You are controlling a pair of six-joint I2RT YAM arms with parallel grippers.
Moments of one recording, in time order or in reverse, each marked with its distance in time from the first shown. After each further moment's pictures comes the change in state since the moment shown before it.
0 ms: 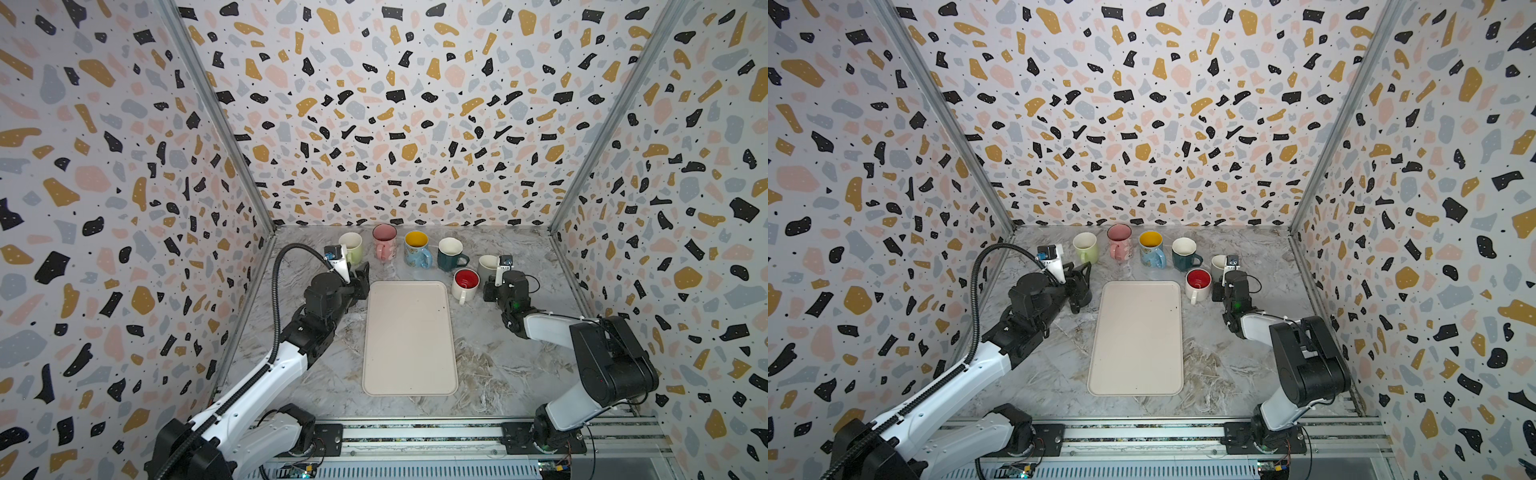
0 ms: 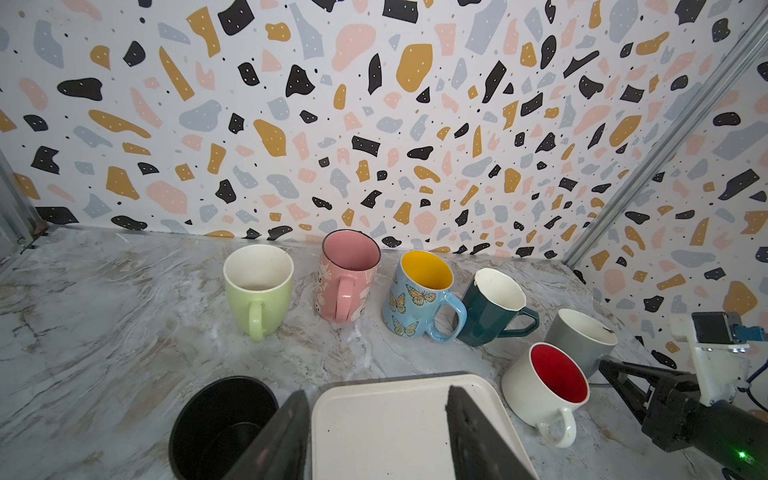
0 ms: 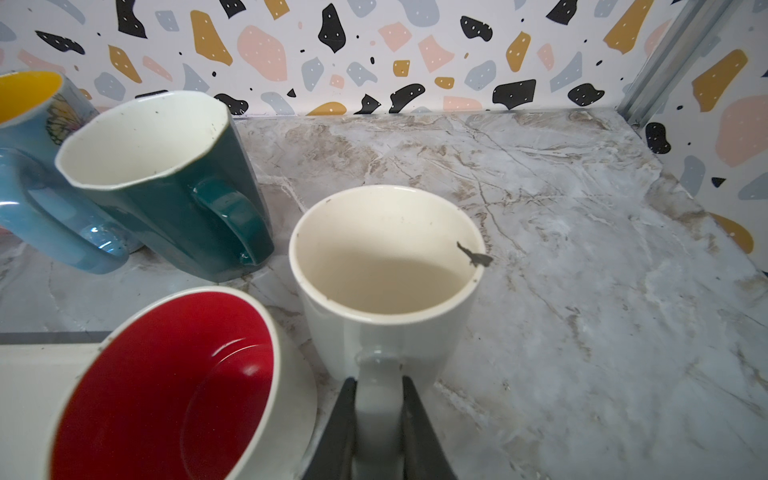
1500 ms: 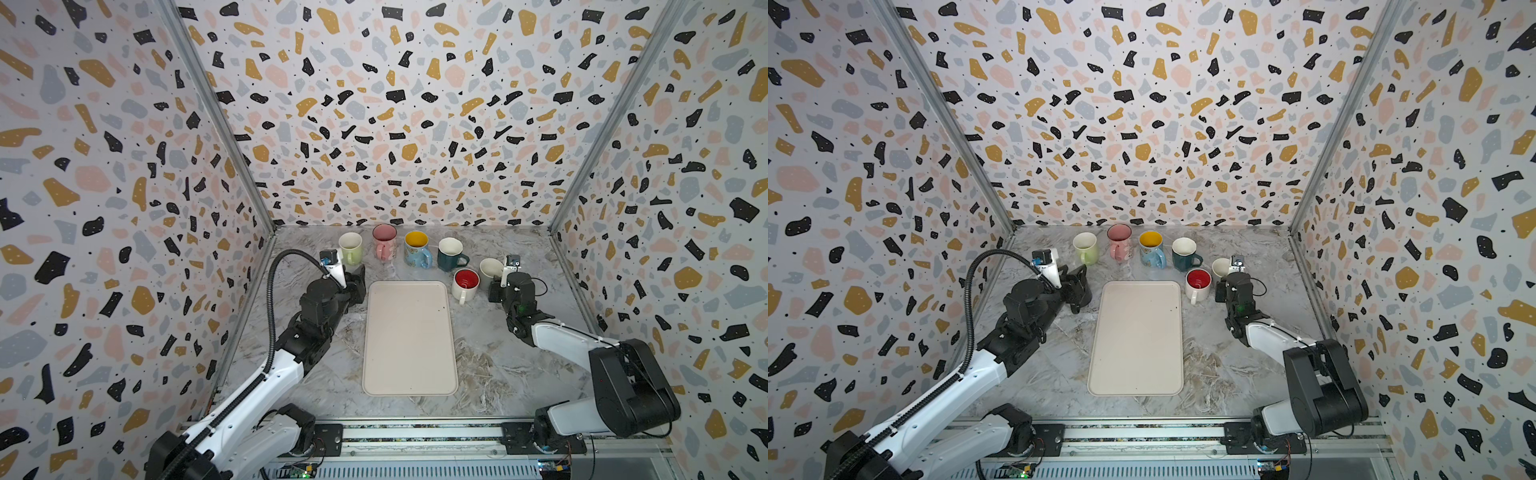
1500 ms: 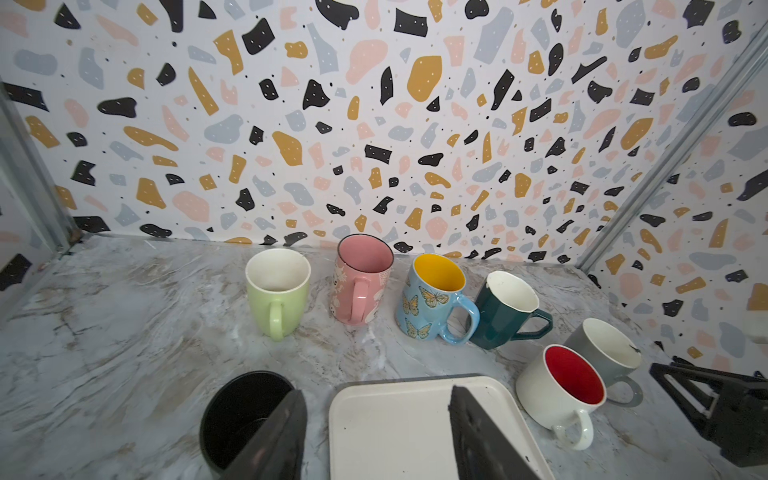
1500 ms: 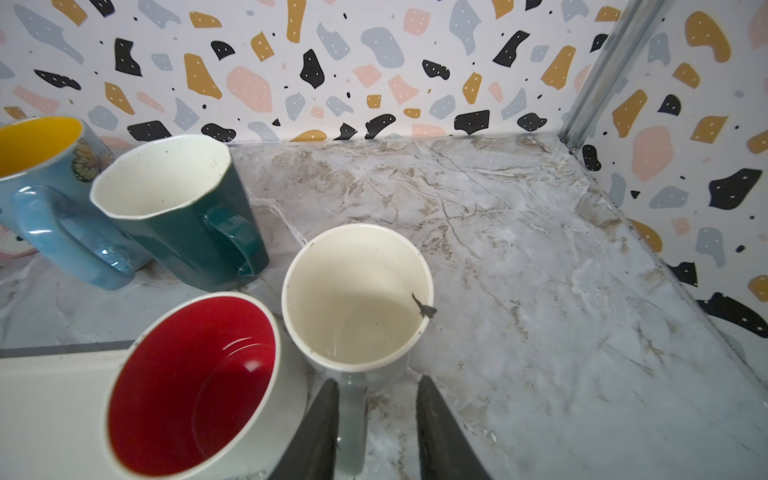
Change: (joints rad) left arm 0.000 -0.074 -0.046 -0.013 -0.059 0.045; right arm 0.034 -0.197 -0.046 -0.110 0.100 0.011
